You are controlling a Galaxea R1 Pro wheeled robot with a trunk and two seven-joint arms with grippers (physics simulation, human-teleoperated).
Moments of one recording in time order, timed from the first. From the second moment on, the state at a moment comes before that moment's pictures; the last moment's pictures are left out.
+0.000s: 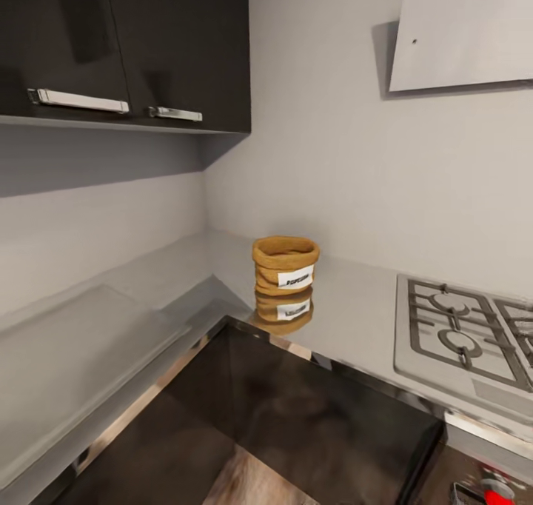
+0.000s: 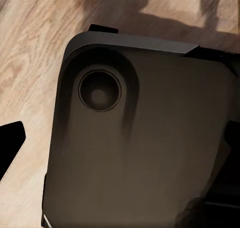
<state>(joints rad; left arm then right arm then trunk) 0.00 -0.02 0.02 -0.08 0.16 -0.08 0.01 -0.15 -0.02 -0.25 0.03 0.30 -0.10 0.05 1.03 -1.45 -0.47</state>
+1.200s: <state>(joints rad) 0.00 -0.02 0.03 -0.08 0.17 -0.08 0.01 -0.15 -0.02 -0.25 0.03 0.31 -0.09 0.05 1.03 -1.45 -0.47</state>
